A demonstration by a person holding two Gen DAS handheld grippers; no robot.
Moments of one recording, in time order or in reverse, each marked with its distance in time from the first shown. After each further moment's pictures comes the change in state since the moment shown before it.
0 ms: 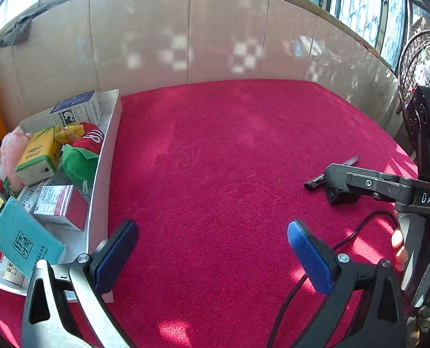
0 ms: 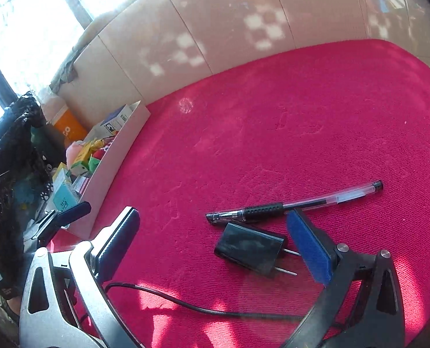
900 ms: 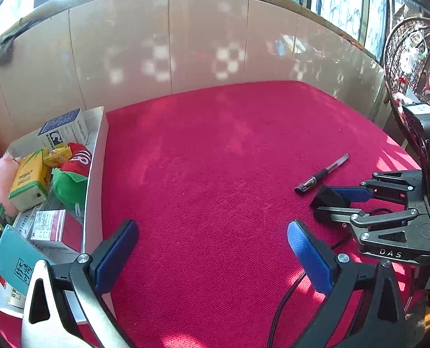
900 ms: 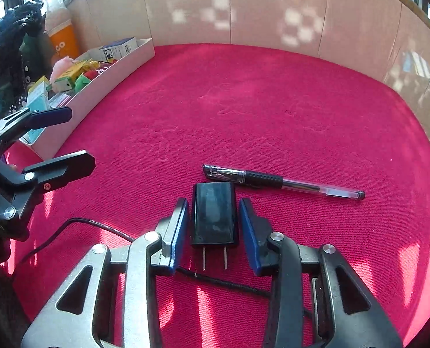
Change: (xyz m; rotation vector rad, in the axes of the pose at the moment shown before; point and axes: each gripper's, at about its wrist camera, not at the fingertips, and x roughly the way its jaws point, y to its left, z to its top) left arm 0.001 -0.008 0.011 0.111 -0.028 -0.034; right arm 0.001 0.032 -0.022 -0.342 0.146 -0.240
